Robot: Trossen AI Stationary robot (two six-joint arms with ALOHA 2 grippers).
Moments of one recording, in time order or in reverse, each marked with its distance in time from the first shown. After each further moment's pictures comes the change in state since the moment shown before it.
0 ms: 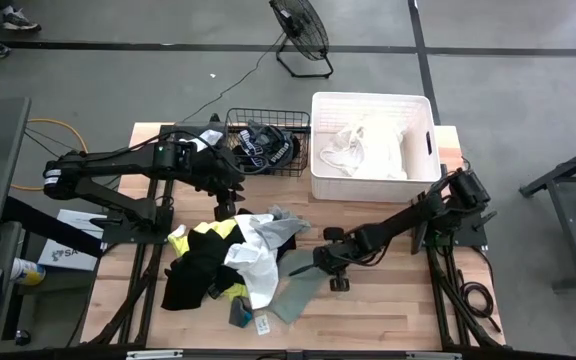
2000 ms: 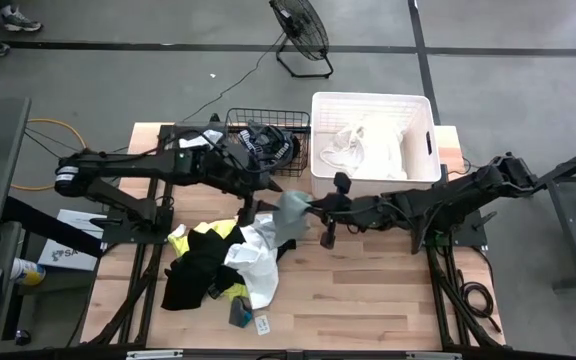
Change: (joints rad) left arm -0.031 0.113 0.000 0.495 0.160 0.221; right arm -0.102 -0.456 -0.005 0.412 0.448 -0.193
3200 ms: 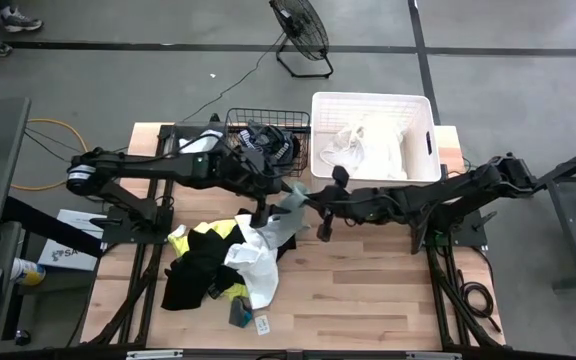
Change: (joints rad) left arm 0.000 0.107 -0.002 0.096 -0.017 0.044; right arm -0.053 0.007 0.000 0.053 -0.028 -0.023
